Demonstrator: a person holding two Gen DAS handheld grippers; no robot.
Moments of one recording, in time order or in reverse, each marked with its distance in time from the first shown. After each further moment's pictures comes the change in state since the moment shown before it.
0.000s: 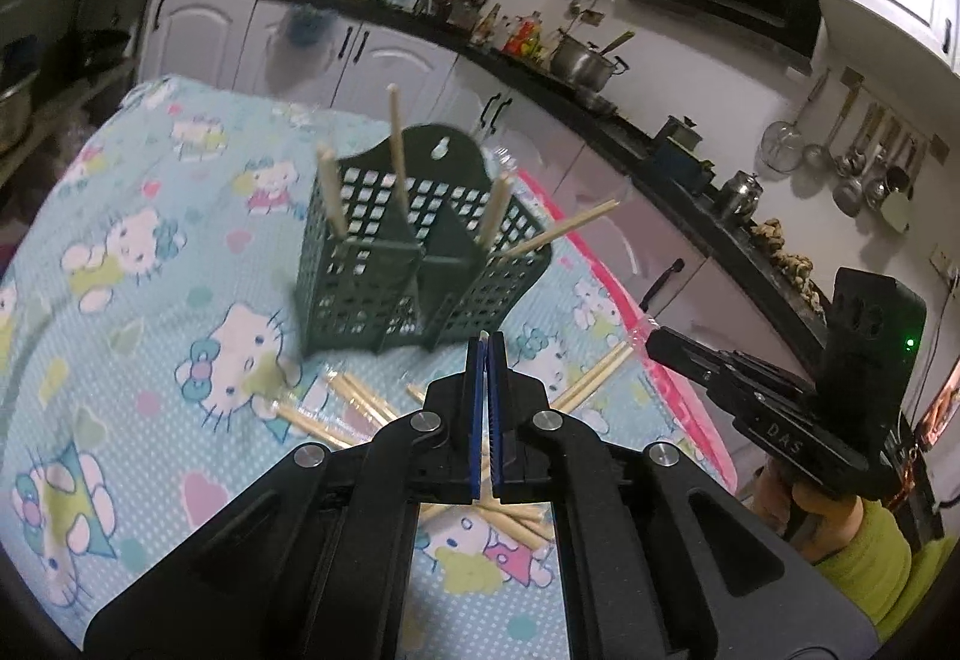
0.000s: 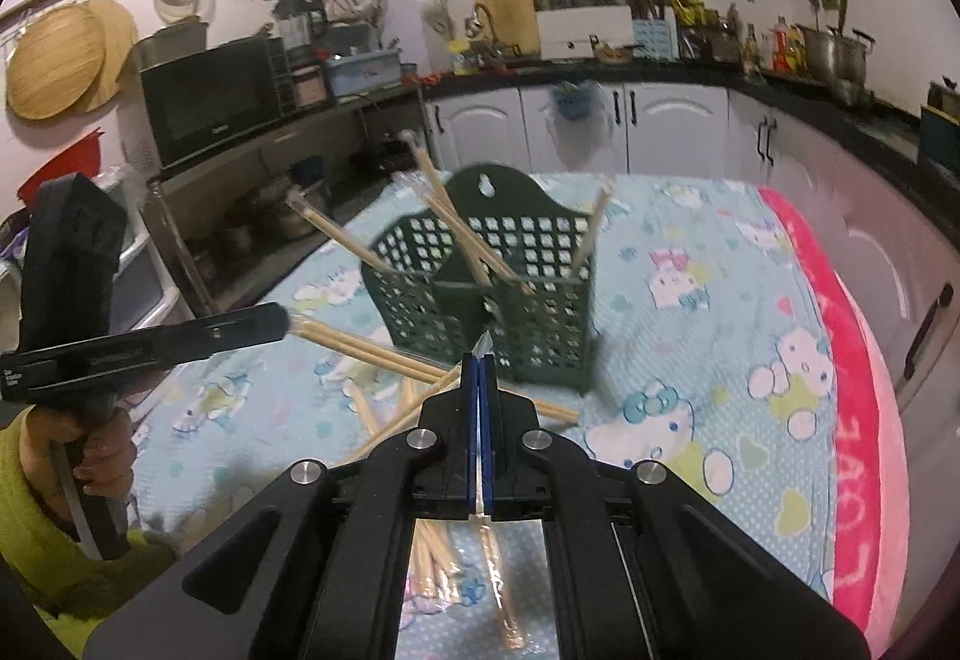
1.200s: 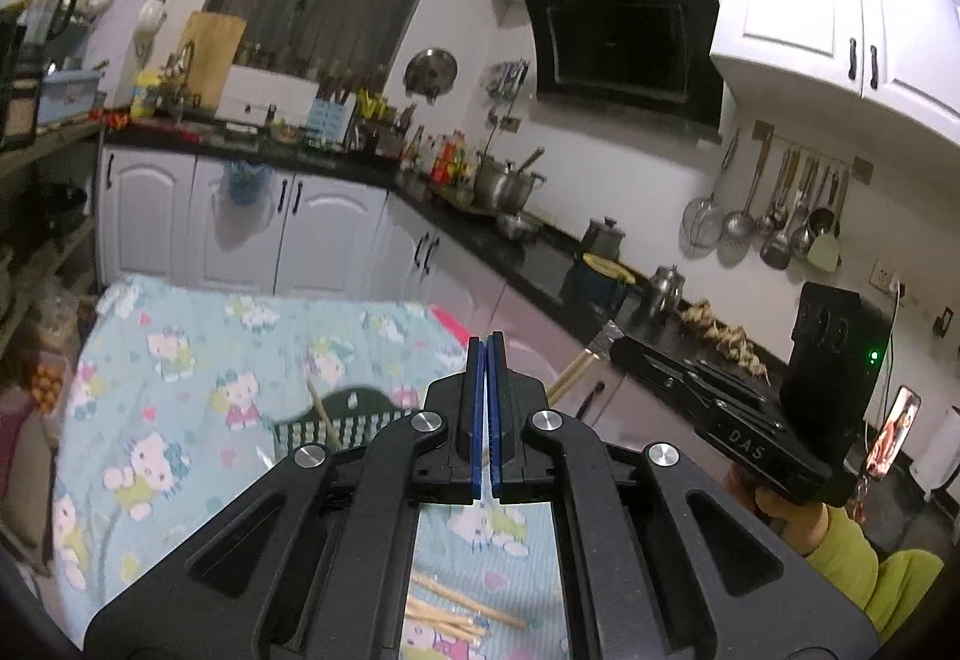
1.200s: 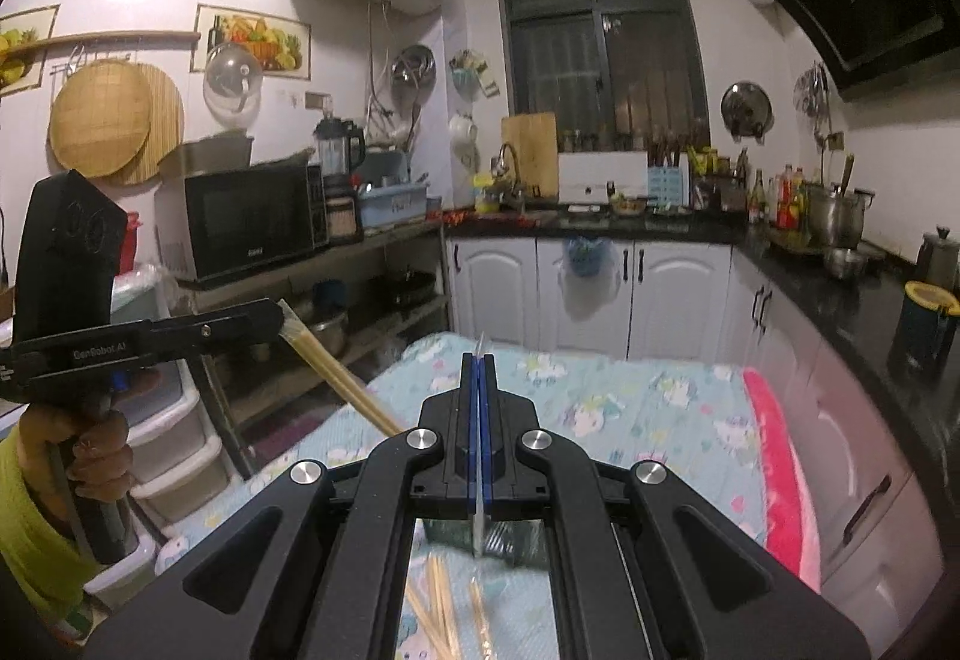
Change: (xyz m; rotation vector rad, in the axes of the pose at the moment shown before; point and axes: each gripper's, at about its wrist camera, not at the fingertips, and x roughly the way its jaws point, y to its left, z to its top) left arm -0.112 -0.077 0.116 0.169 -0.258 -0.085; right arm -0.100 0.030 0.121 -0.105 -0.302 -0.006
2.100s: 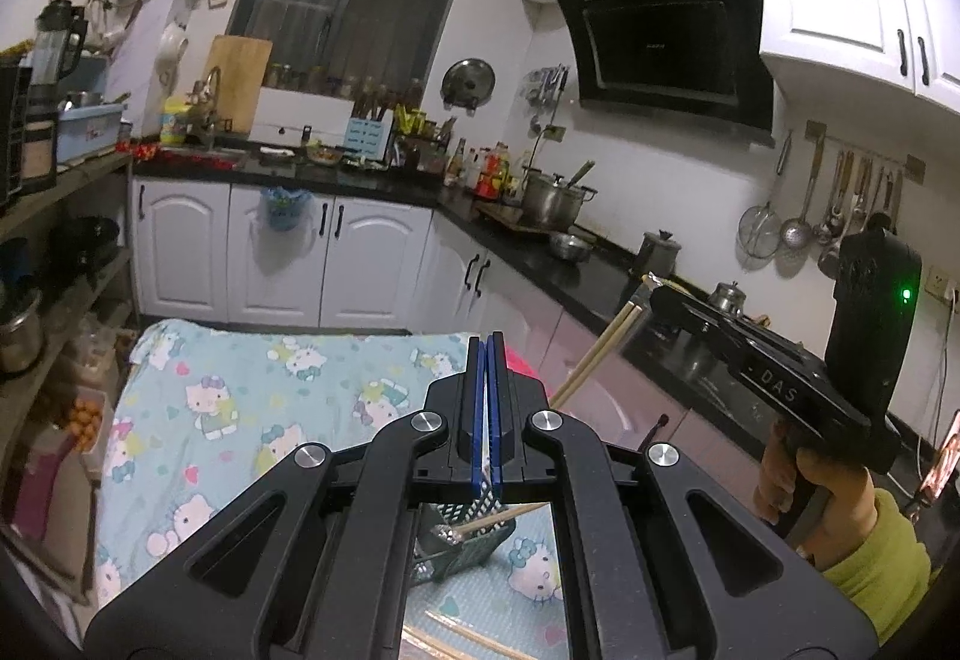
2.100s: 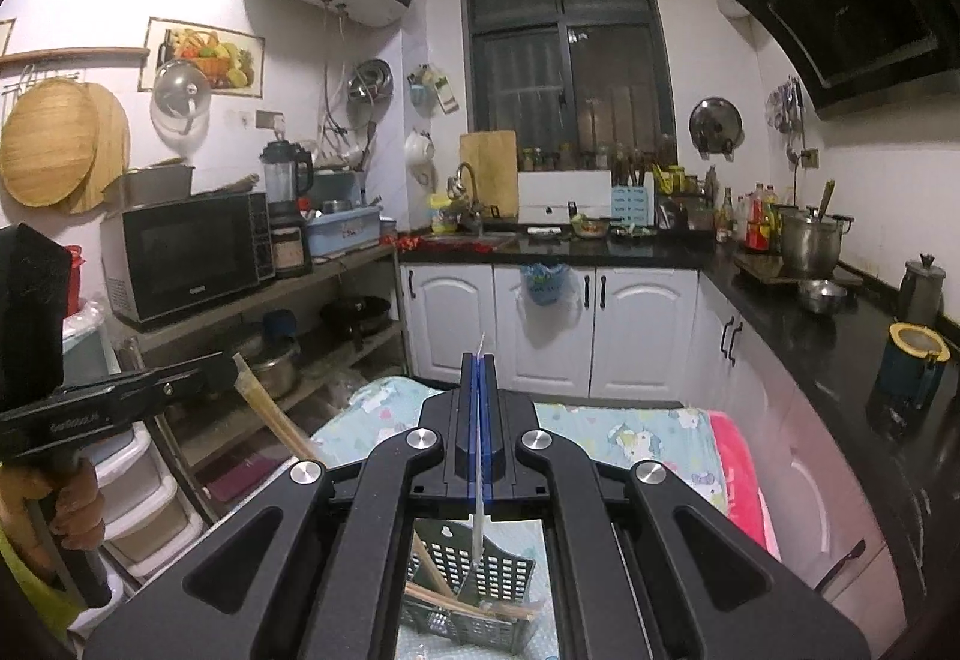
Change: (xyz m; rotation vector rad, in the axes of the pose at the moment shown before) left arm 0.052 0.024 0.040 0.031 0.004 0.122; right arm 0.067 -0.040 0.058 0.016 -0.008 -0.098
